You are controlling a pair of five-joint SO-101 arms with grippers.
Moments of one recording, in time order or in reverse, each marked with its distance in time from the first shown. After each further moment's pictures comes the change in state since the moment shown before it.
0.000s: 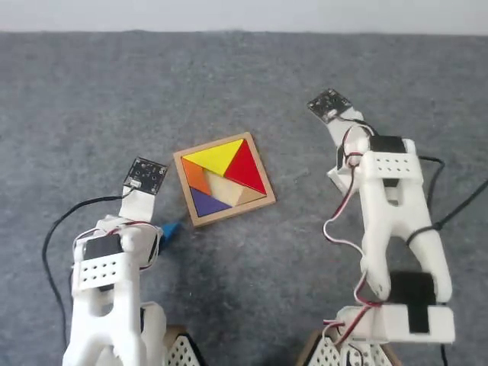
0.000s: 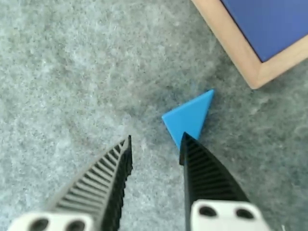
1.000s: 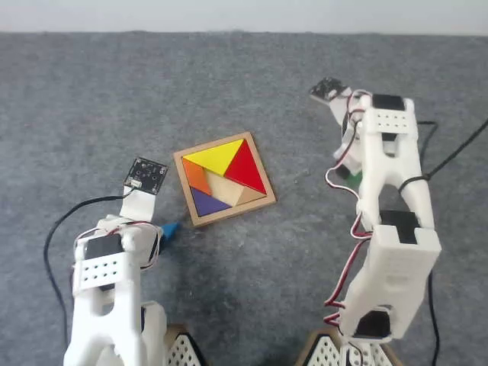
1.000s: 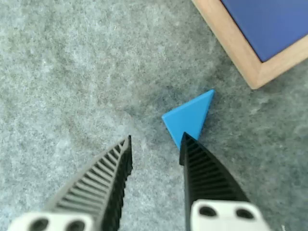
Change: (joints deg) left arm 0.0 0.0 0.0 0.0 0.0; right arm 1.5 28.0 -39.2 21.4 3.9
